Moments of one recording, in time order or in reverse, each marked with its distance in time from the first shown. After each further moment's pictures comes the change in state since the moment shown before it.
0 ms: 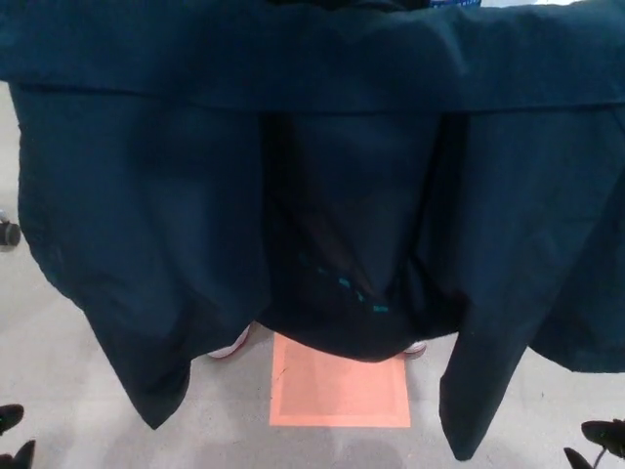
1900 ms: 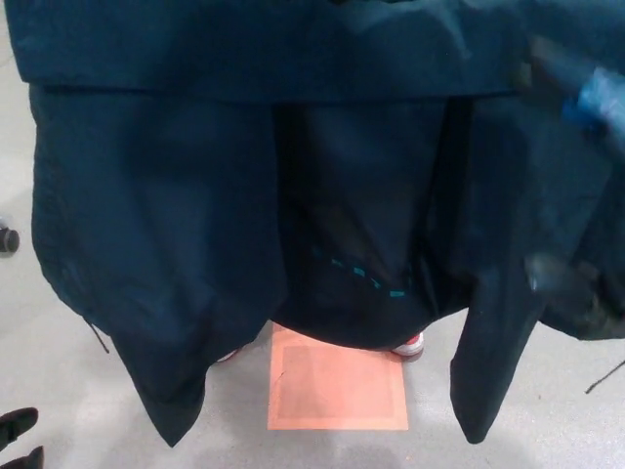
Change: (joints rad) left_arm 0.018 -0.036 0.074 0.028 -0.035 -0.053 -0.090; right_arm 0.123 -0.111 -0.043 -1.787 0.273 -0.098 0.137
